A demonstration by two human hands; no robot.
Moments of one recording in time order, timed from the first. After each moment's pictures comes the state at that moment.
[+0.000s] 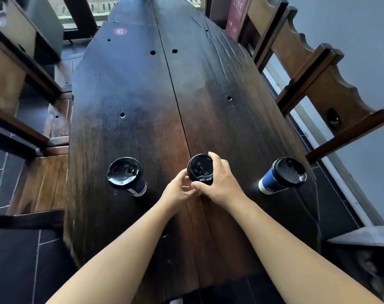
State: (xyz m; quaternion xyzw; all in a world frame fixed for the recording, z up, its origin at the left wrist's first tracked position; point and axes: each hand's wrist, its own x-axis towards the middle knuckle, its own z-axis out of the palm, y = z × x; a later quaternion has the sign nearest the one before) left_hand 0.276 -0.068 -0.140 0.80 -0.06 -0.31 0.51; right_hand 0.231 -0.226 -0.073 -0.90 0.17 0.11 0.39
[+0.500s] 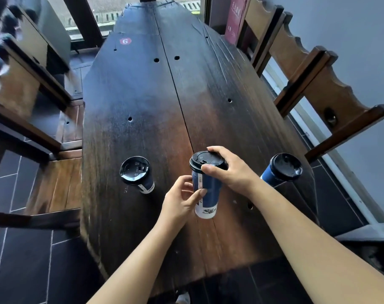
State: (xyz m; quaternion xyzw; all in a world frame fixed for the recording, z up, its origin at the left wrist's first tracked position) left_hand 0.216 -0.048 -0.071 0.79 -0.05 -0.21 0.57; right_hand 0.221 -0.243 -0.010 -0.85 0.10 0.11 0.50
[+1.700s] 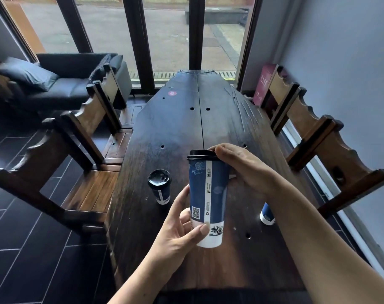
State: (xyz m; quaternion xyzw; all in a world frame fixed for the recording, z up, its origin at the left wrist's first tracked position) left_hand 0.075 -0.027 0.083 0.58 -0.09 -0.17 0.79; right_hand 0.165 -0.227 0.164 -0.74 -0.04 0.15 0.65
